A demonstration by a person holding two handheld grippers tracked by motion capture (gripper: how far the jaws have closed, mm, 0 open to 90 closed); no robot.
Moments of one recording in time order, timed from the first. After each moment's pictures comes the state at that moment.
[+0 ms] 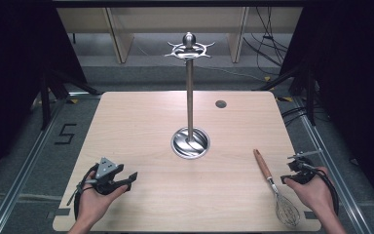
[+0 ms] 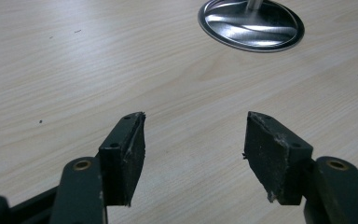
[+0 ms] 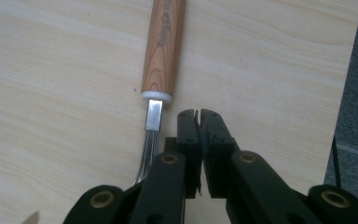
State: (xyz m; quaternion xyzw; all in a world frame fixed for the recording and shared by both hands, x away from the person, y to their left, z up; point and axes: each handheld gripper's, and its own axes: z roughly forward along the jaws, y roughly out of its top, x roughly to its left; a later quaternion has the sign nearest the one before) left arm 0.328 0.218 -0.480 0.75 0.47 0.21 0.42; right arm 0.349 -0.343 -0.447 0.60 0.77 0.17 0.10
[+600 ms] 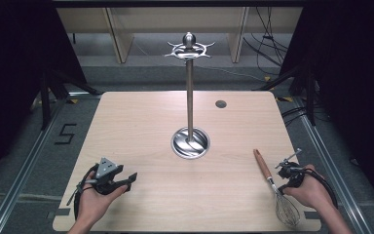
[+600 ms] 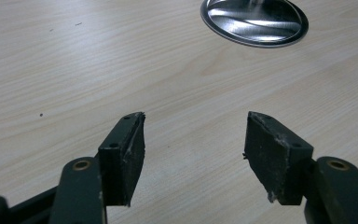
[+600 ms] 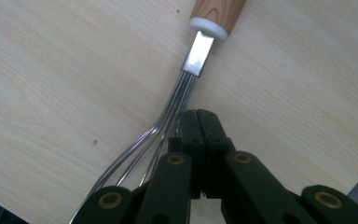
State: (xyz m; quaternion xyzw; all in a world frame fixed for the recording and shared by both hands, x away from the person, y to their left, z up) left arm 0.328 0.218 -0.481 0.75 0.48 0.21 0.41; right arm 0.357 -0.332 -0.462 0.48 0.87 0.07 0.03
